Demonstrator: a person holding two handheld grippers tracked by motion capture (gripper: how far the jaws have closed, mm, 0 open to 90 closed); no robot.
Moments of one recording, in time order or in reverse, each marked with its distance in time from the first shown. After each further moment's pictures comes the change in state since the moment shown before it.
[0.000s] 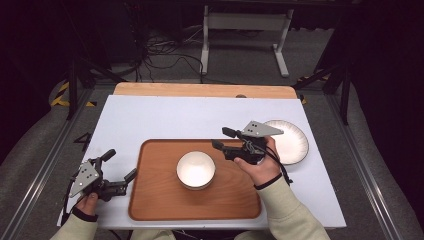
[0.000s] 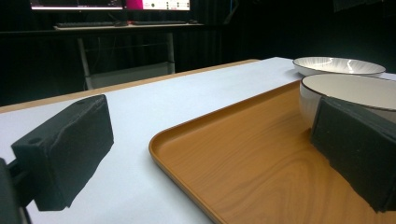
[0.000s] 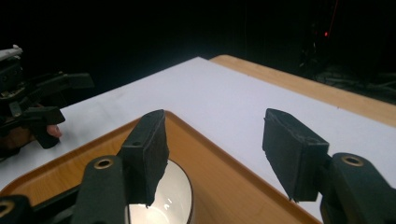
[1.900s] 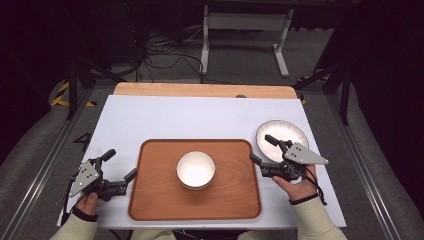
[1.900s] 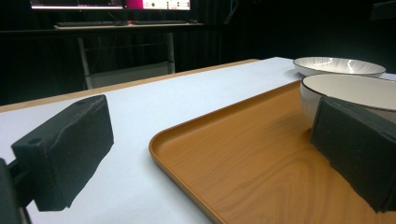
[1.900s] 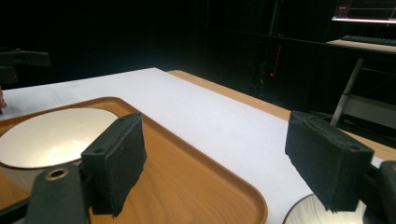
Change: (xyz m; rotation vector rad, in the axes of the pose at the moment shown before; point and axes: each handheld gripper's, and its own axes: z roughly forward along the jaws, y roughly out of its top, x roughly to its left) left arm 0.000 0.000 0.000 0.002 0.001 -0.002; right arm -0.037 -0.062 -0.084 -0.135 -0.150 -0.138
